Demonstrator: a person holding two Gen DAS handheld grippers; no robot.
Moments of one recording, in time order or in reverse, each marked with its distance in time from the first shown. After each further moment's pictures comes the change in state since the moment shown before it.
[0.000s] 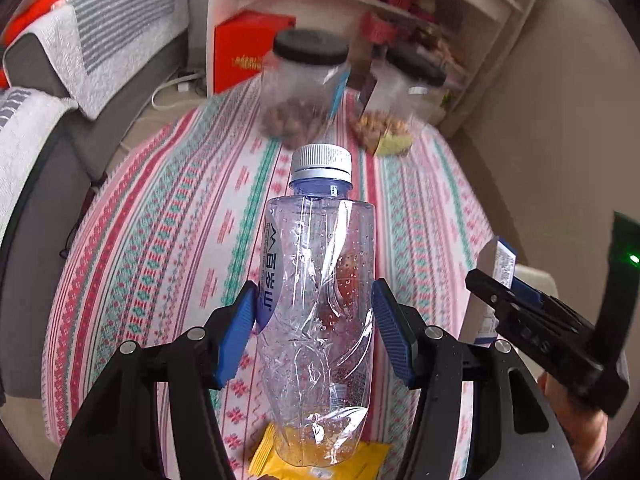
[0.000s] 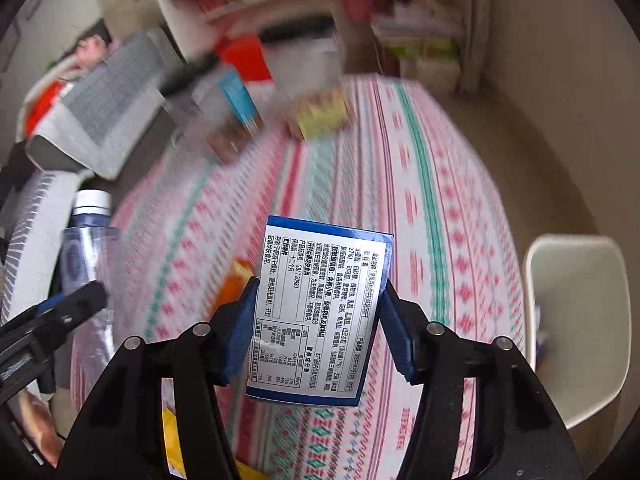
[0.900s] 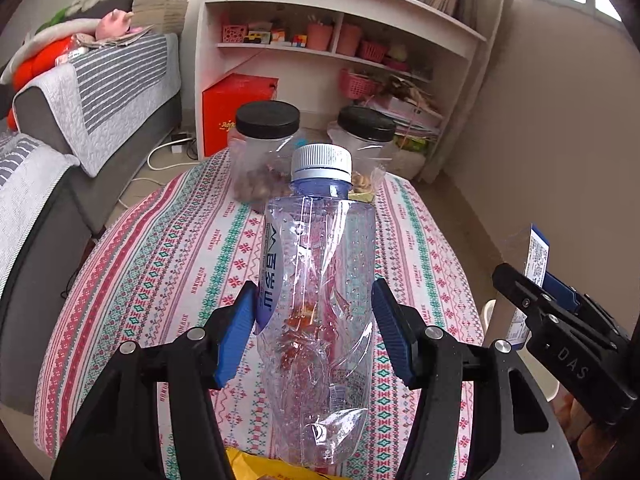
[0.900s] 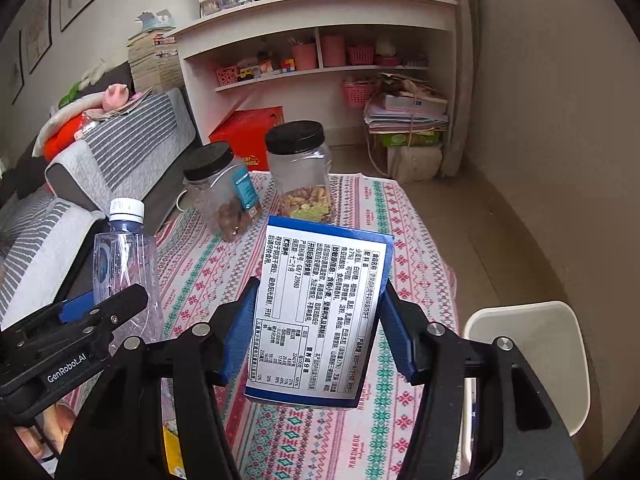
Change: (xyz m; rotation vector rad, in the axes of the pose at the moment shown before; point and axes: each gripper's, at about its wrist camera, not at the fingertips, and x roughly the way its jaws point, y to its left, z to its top) left arm -0.025 -0.055 -0.004 0.056 -0.205 0.012; right arm -0.085 -0.052 -0.008 -0.062 -0.258 -0.034
